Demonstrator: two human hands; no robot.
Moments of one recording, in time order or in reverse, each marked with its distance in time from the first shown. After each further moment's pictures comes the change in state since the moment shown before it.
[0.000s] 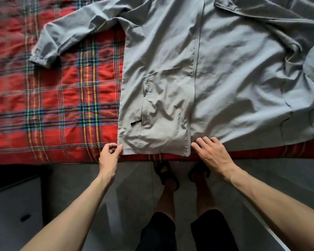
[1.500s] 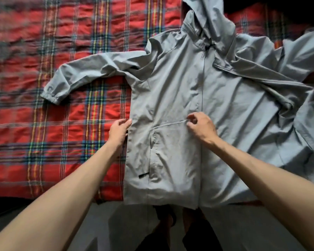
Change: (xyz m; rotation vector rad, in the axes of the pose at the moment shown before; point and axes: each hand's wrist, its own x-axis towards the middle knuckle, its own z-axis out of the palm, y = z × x) left_hand 0.119 0.179 0.032 -0.235 -0.183 0.009; right_hand 0.198 0.099 -0.068 0.866 -0.011 0.684
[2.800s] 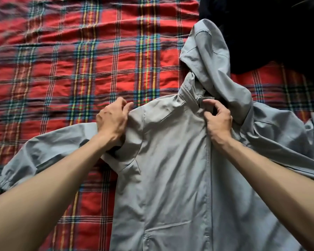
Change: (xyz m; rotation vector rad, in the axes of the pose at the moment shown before) left_hand 0.199 0.247 0.089 0.905 0.328 0.680; right_hand 0.283 -0.045 -0.089 0.506 0.466 0.034
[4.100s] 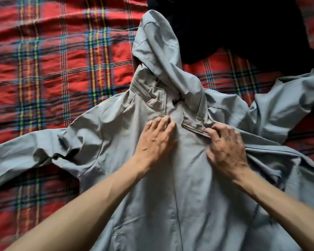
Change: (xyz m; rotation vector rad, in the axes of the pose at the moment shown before) left_hand -0.106 0.147 0.104 0.056 -0.051 0.811; right_hand -0.072 0.067 -0.156 -1.054 -0.053 -0.580
